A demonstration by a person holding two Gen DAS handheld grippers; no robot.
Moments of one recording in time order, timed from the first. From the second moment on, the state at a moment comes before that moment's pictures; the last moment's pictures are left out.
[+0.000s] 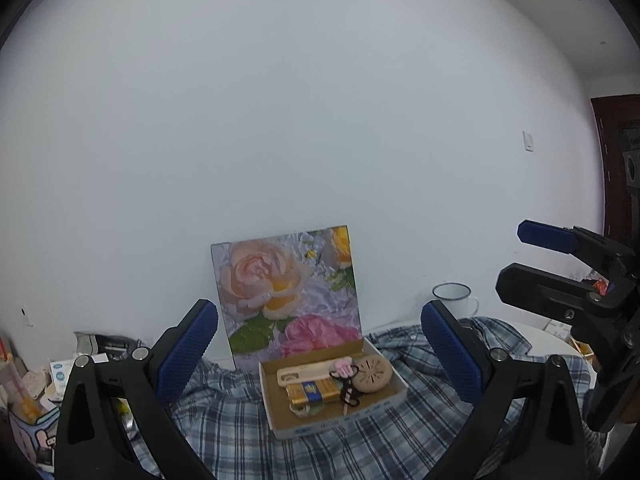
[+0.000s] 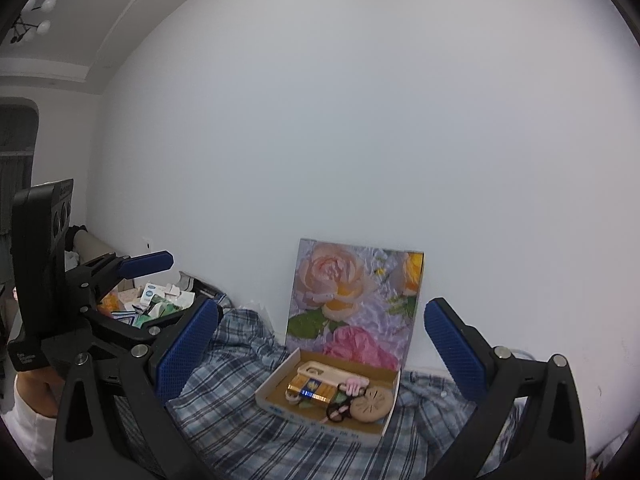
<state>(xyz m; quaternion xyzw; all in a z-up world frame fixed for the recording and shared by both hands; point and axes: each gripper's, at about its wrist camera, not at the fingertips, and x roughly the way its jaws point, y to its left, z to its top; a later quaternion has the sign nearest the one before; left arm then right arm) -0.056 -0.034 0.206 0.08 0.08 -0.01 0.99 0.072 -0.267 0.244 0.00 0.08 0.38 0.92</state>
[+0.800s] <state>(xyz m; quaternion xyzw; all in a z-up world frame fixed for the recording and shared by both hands) -0.035 -0.011 0.086 0.04 0.20 -0.03 0.98 0.061 -0.262 0.106 0.00 0.19 0.36 0.91</state>
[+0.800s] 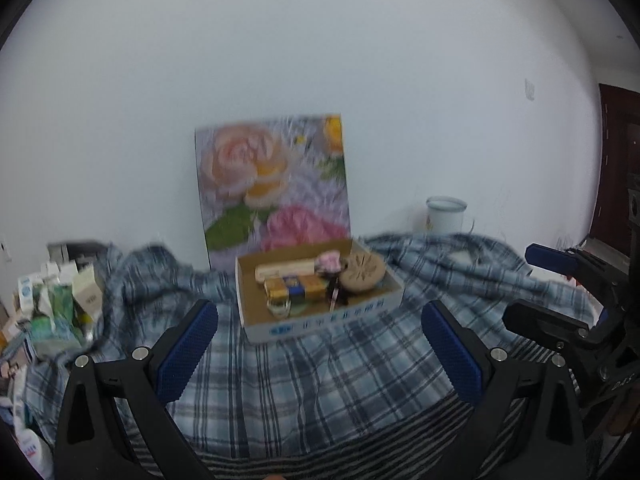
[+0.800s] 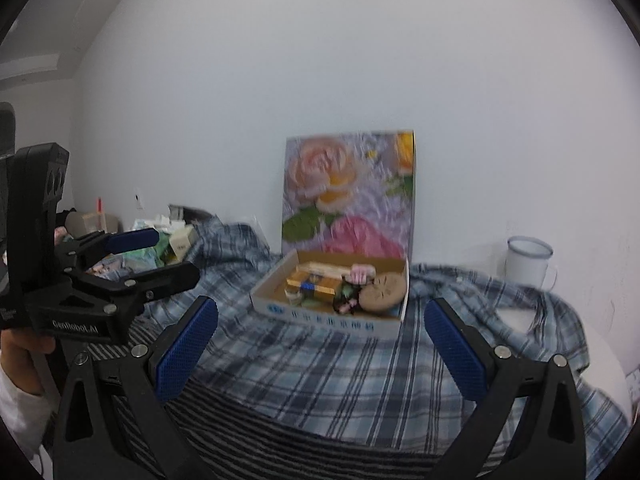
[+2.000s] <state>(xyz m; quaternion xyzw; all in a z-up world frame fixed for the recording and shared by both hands) 0.013 0.022 0.019 0.02 0.29 -0.02 0.96 0.091 -0.243 0.042 -0.03 0.30 0.31 0.90</state>
